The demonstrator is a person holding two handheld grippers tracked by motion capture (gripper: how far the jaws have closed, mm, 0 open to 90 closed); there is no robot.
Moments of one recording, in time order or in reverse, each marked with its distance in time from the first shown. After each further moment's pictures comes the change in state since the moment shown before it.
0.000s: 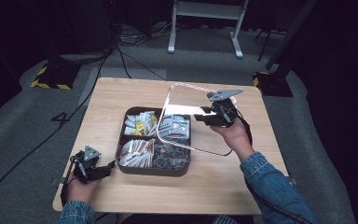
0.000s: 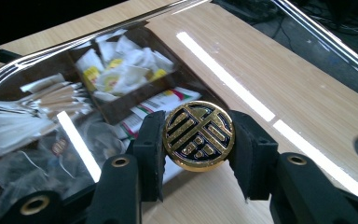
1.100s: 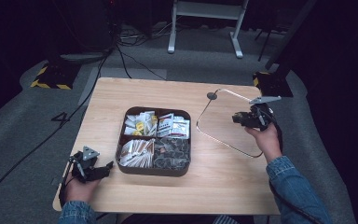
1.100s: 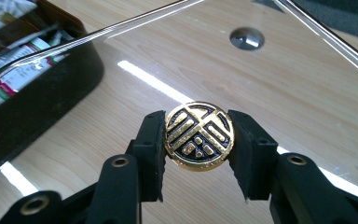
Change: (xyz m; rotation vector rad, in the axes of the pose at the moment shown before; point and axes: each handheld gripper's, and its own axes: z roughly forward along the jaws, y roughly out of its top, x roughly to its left) left arm 0.002 -0.001 -0.005 0.028 0.018 -0.015; right arm -0.095 -0.093 -0.042 0.077 -0.189 0.237
